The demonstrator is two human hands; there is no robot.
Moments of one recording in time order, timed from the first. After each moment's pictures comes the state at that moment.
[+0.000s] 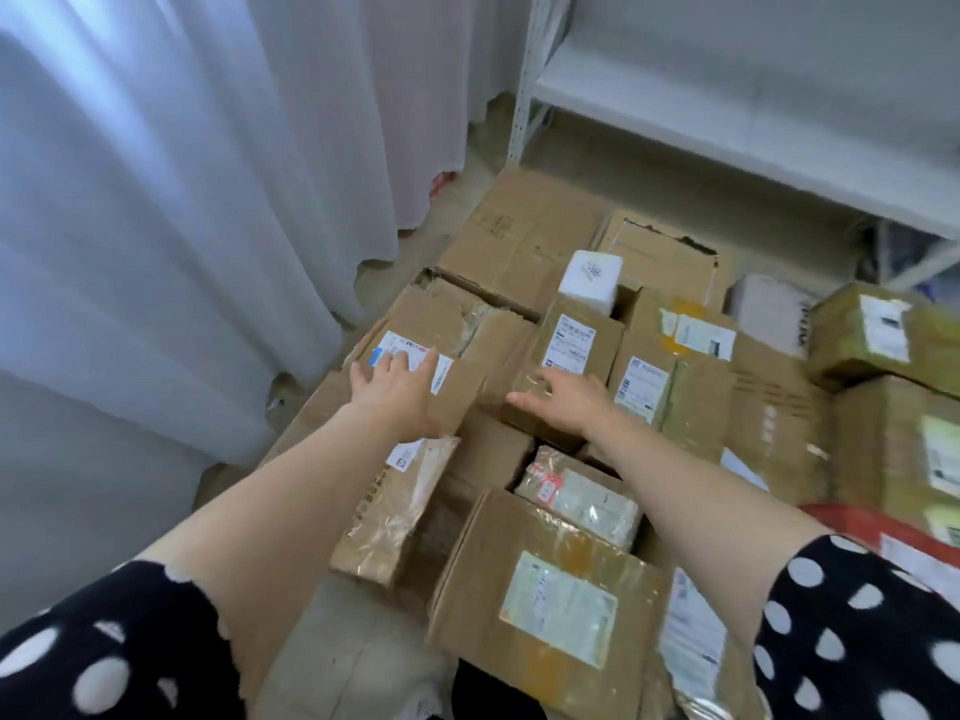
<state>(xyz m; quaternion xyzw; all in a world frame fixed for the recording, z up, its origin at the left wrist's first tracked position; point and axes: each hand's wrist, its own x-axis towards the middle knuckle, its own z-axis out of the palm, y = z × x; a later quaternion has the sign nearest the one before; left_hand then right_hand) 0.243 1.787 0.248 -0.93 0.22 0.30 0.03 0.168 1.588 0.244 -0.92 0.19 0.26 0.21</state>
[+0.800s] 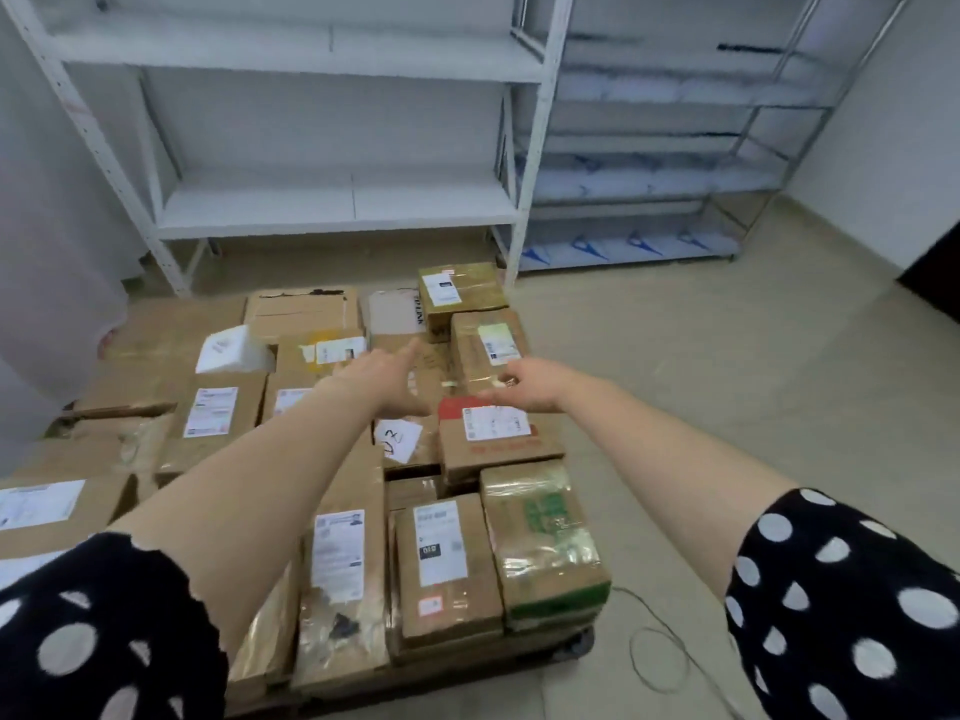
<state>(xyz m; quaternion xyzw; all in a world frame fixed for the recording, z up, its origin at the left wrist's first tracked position) -0.119 1.463 0.397 -0.84 0.51 0.19 0.04 -0.285 1.351 0.408 -0.88 0.39 0.16 0.21</state>
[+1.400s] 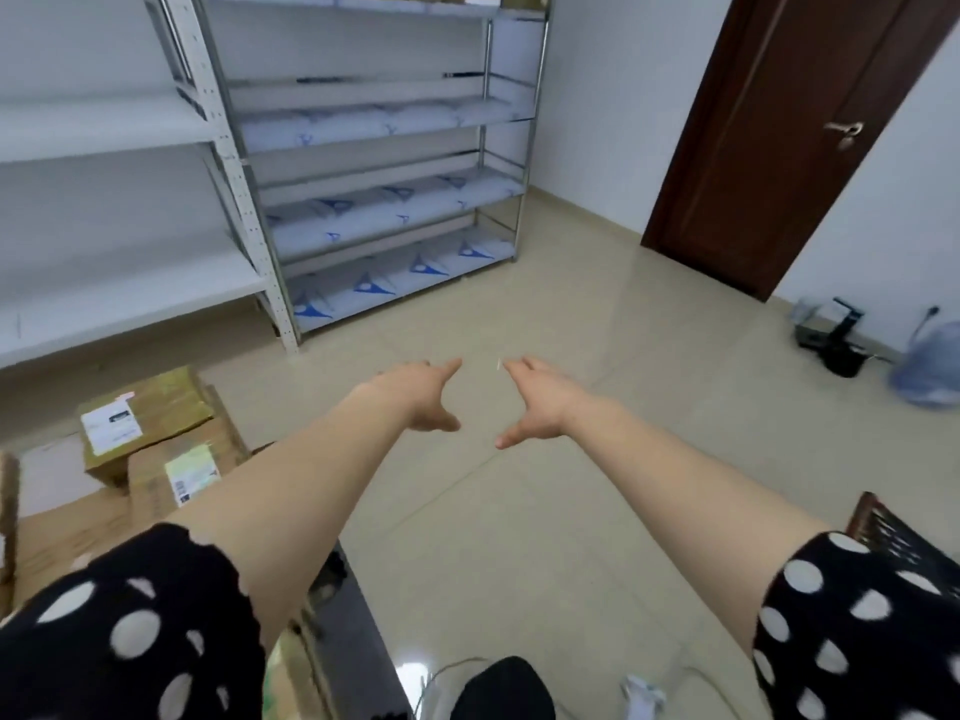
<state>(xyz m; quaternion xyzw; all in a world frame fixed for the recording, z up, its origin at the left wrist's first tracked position) -0.509 1.090 0.445 -0.67 0.72 0.17 0.07 -0.688 1.075 0.445 -0.81 0.57 0.05 0.15</state>
